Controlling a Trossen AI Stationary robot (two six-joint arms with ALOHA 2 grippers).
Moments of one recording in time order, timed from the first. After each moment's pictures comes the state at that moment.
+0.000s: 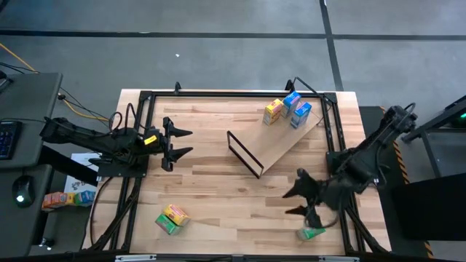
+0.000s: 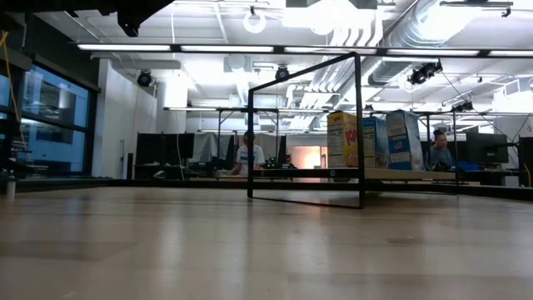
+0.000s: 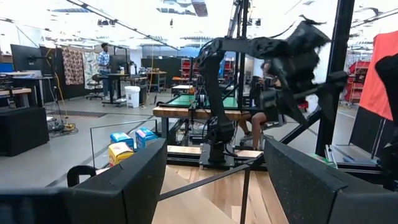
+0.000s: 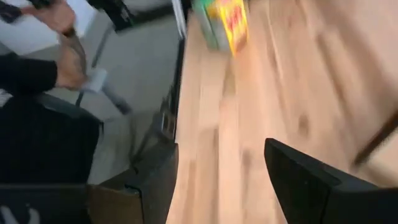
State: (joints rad) left arm -0.19 0.61 0.34 0.46 -0.30 0.04; right arm 0.78 1.21 1.11 -0.57 0.36 0.71
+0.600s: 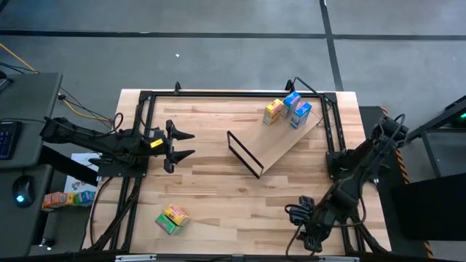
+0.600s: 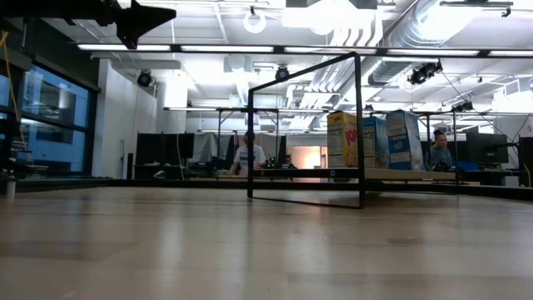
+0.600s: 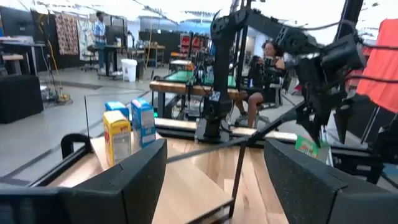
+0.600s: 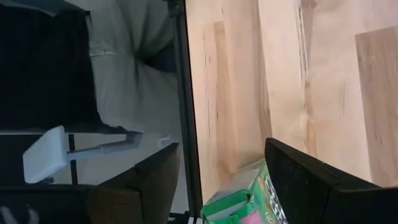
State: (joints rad) left arm -0.19 0.62 0.34 0.35 -0.30 -0.05; right arm 0.87 1.48 1.13 -0.65 0.04 1.01
